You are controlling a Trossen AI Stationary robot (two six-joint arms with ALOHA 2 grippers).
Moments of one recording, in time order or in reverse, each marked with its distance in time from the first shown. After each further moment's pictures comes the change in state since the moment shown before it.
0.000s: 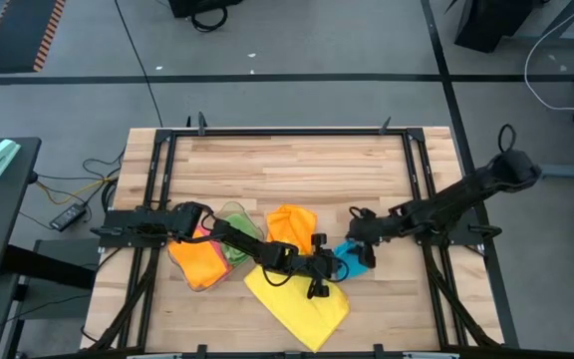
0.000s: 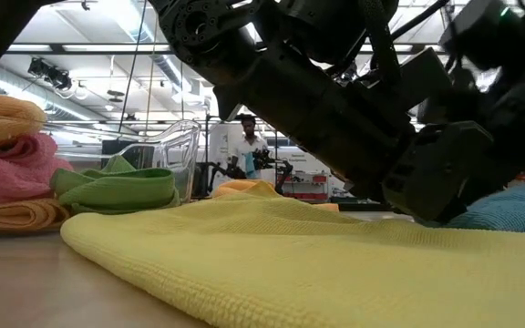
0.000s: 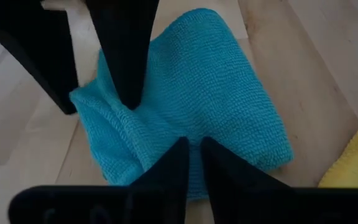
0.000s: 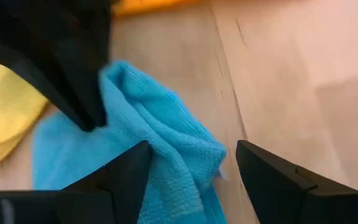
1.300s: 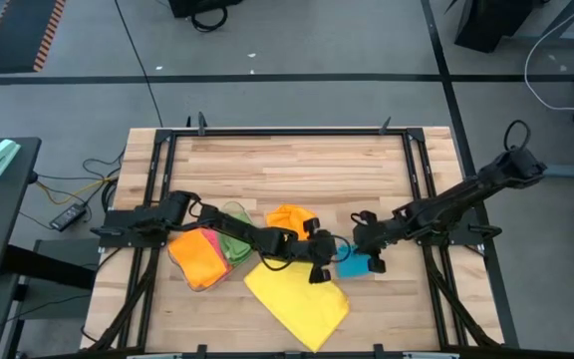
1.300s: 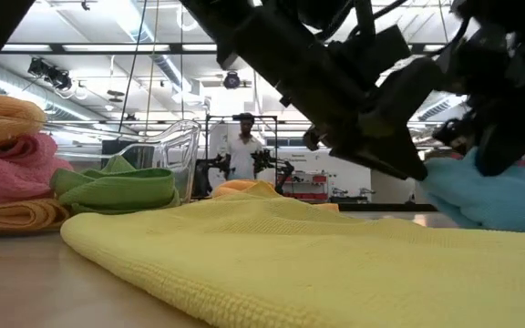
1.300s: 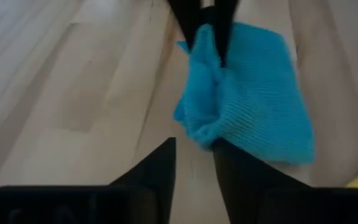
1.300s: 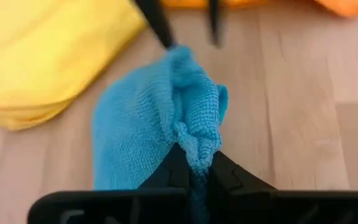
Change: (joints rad) left arm 0.054 -0.146 -0.001 -0.231 -0.018 -0.159; right arm 0.077 -0.083 0.093 -0.208 -0.026 -0.113
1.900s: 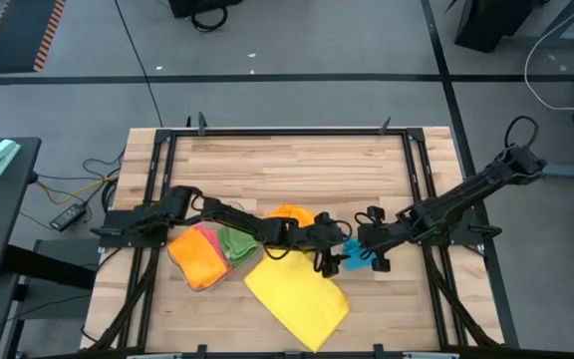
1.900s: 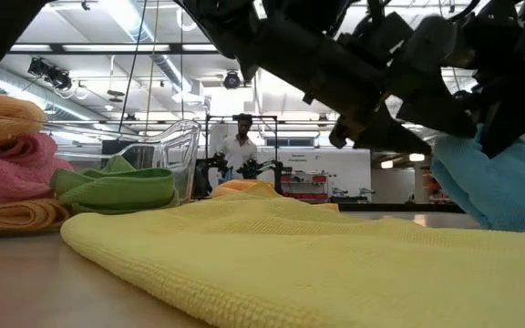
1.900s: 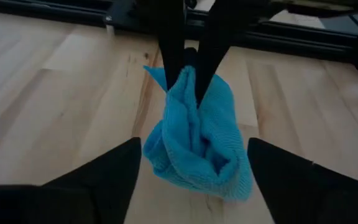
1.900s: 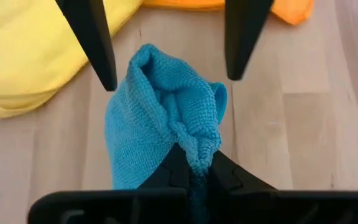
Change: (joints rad) left arm 0.076 0.008 0.002 0.206 0.190 -0.026; right arm 0.083 -0.035 0.135 -0.288 0.152 0.056
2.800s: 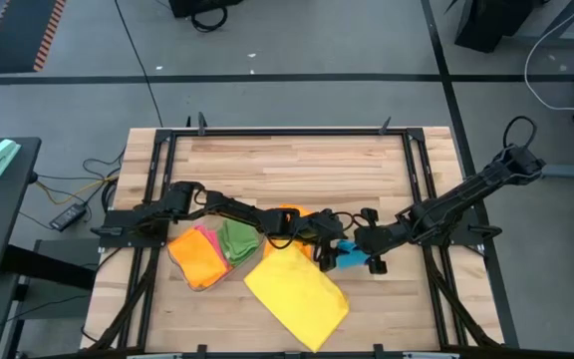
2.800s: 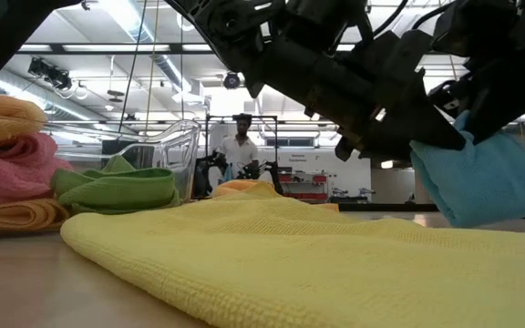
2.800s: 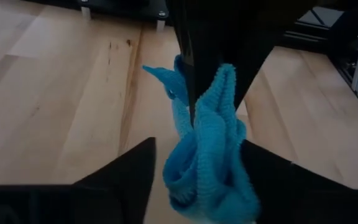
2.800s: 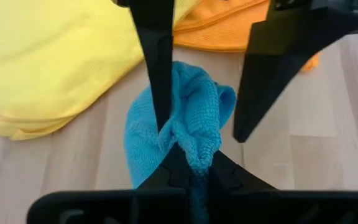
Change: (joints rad) left arm 0.066 0.013 -0.001 0.001 0.189 0.011; right arm 0.014 0.016 0.000 0.126 0.014 -0.088
